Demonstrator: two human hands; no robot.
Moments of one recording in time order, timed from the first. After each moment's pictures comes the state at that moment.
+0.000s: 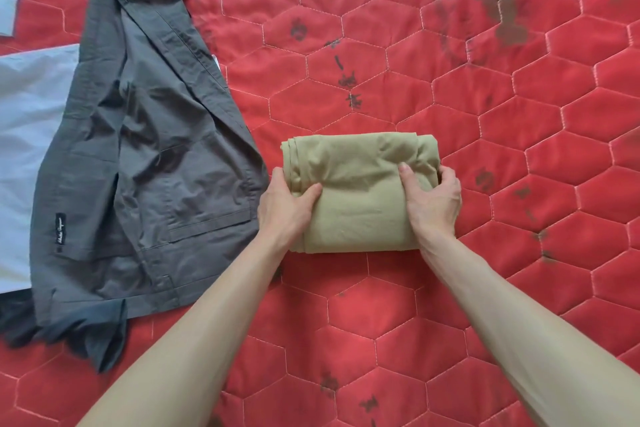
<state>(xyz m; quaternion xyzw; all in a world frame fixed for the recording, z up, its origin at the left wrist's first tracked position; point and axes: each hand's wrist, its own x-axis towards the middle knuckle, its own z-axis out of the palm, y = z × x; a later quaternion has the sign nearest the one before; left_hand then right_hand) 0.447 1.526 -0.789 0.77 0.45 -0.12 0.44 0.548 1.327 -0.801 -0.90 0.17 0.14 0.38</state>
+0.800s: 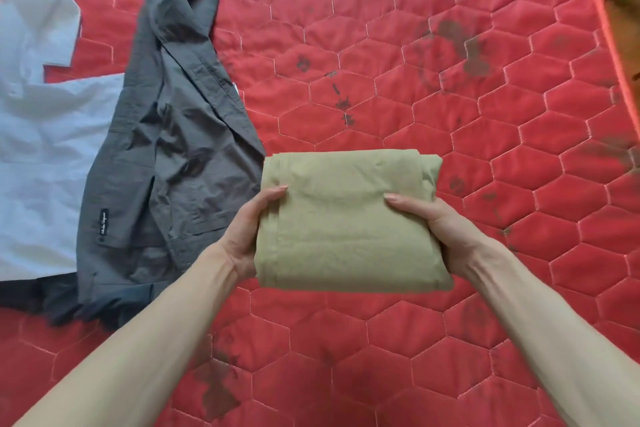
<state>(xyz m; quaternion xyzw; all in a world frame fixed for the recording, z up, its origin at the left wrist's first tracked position) 0.381 1.550 -0.680 0.29 0.41 -0.18 0.85 0.526 1.288 -0.664 -0.59 0.13 0.54 0.58</state>
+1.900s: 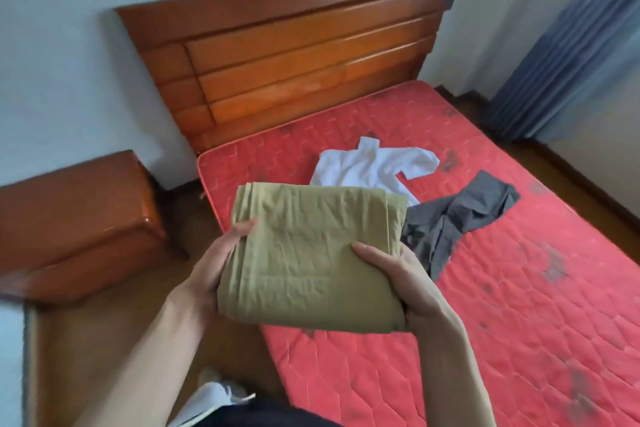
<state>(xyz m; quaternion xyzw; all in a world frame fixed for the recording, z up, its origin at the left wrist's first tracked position) -0.050 1.449 -0.200 0.18 0.45 0.40 0.77 0.238 1.454 -0.192 -0.51 -0.31 0.71 0.37</state>
